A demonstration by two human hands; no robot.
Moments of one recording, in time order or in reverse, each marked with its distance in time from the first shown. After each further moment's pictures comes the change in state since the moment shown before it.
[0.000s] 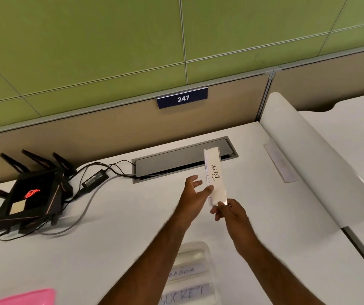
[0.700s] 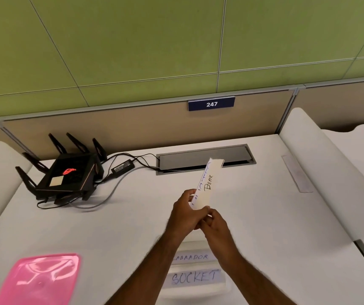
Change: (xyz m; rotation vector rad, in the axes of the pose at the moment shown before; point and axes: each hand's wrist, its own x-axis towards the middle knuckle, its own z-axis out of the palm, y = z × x) left_hand -0.101 -0.034 -0.076 0.134 0.144 0.136; right_hand -0.087 0.013 0.082 -0.045 -0.238 -0.028
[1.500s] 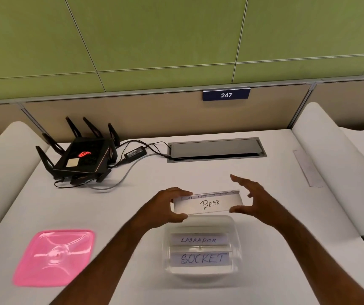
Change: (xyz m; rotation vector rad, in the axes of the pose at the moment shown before) left_hand -0.030 -0.035 -0.115 0.383 -0.252 0.302; right_hand 0.038 -0.040 -0.108 -0.857 -0.292 -0.390
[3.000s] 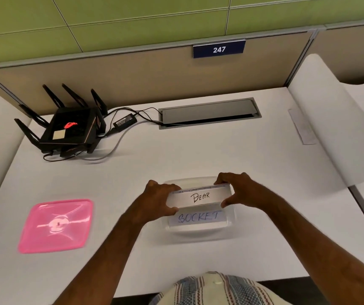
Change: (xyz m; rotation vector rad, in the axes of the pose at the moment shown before) left_hand -0.057 -0.028 0.048 0.374 -0.125 -0.146; right_hand -0.037 0.003 0.056 -0.112 -0.317 0.109
